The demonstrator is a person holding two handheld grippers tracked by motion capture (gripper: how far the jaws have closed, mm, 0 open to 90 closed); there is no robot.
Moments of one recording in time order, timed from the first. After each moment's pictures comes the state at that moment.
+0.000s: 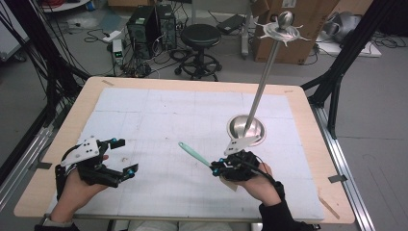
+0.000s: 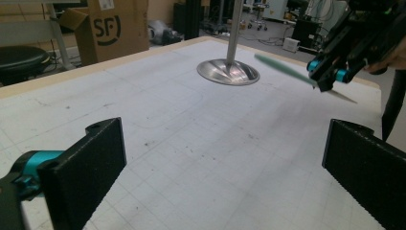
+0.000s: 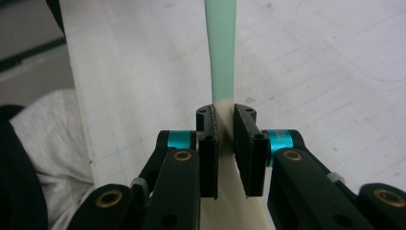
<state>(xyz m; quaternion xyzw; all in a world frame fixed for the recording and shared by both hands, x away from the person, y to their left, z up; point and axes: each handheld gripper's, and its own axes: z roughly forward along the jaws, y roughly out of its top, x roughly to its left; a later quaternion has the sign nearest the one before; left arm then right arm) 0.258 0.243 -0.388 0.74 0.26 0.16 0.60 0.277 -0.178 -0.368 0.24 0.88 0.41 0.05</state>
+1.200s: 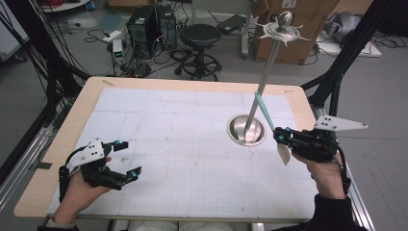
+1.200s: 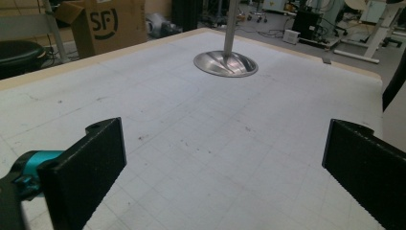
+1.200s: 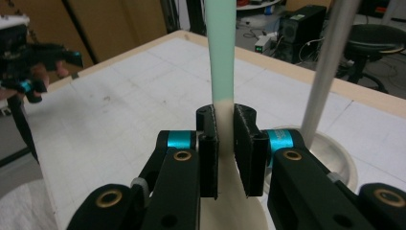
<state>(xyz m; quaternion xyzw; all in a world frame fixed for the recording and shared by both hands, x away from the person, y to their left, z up) 0.256 0.234 -0.392 0.75 0.26 0.16 0.59 0.274 -0.330 -0.292 0.34 0.75 0.54 0.16</state>
